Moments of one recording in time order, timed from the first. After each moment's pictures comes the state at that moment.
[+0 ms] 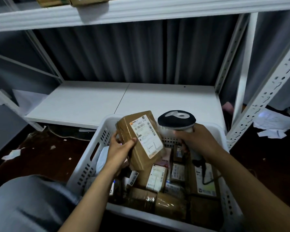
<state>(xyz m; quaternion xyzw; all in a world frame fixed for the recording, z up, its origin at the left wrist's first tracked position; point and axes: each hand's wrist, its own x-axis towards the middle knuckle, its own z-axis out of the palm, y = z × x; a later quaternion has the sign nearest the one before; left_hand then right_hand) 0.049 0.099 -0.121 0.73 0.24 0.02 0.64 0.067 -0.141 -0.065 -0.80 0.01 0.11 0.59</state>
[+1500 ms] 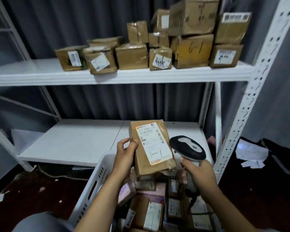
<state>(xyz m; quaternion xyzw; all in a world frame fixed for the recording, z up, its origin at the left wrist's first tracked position) 0.060 0.075 -0.007 0.68 0.14 0.01 0.72 0.018 -0.141 -0.021 -0.73 0.09 -0.06 0.68</state>
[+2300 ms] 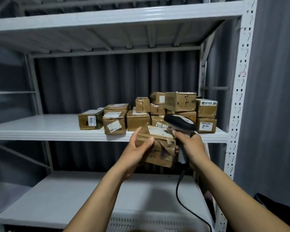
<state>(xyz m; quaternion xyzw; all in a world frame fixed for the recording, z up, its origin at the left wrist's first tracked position) 0.059 0.086 0.195 0.67 -0.17 0.02 0.72 0.049 -0.102 0.217 -0.65 -0.03 -0.22 0.72</state>
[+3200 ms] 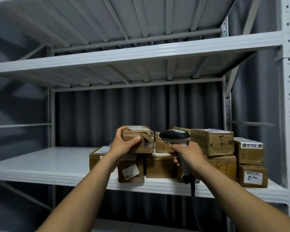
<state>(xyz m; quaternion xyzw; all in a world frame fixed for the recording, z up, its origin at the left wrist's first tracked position) 0.243 0.200 0.313 0.76 -0.09 0.27 0.58 0.202 -0.031 0.304 -0.73 -0.05 -0.17 0.66</state>
